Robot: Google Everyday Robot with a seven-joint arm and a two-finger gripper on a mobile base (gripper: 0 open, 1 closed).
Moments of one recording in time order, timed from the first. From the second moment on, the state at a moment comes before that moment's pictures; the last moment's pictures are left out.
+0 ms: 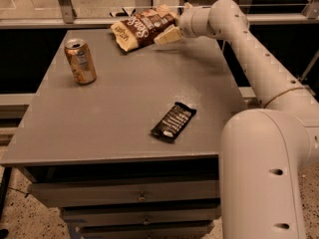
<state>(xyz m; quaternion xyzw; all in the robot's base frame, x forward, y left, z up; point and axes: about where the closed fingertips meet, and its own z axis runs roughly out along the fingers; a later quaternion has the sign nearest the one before) 0.914 -0.062 0.887 -0.43 0.69 0.07 0.58</state>
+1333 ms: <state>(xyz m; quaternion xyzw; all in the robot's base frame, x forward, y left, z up) 0.933 -0.036 0.866 -0.43 0.70 0.11 0.56</state>
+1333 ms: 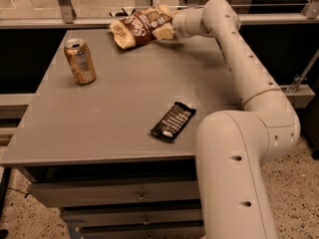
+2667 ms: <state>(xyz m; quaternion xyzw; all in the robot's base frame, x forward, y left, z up) 0.897 -0.044 0.901 -0.47 0.67 0.13 0.56</state>
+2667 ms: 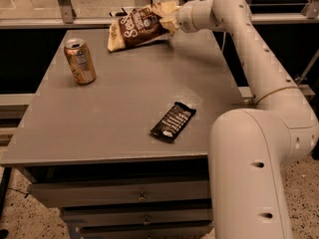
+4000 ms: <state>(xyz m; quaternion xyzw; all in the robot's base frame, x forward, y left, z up) 0.764 -0.069 0.911 -0.50 0.64 0.25 0.52</state>
